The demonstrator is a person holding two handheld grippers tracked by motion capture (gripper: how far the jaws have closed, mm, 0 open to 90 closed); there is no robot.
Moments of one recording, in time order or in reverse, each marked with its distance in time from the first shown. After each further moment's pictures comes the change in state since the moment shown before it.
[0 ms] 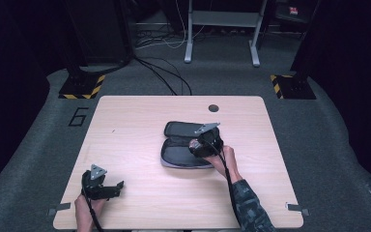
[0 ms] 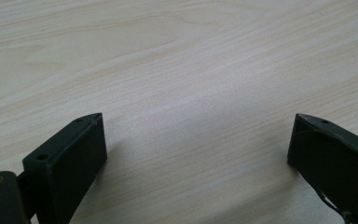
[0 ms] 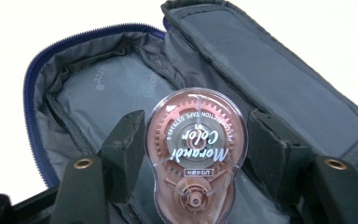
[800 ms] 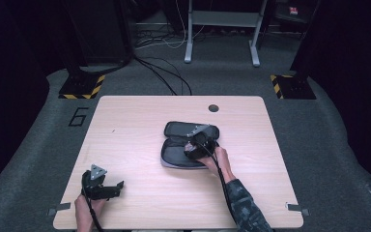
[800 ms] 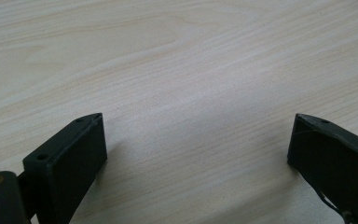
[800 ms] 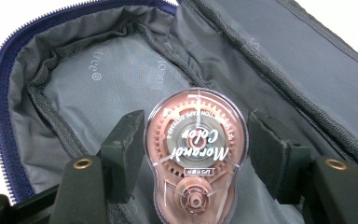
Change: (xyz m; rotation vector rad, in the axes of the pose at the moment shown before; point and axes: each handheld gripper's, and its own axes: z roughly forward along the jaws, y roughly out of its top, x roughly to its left) left arm 0.000 0.000 0.000 -0.005 0.006 0.000; right arm 0.009 0.002 0.032 0.087 0.010 0.002
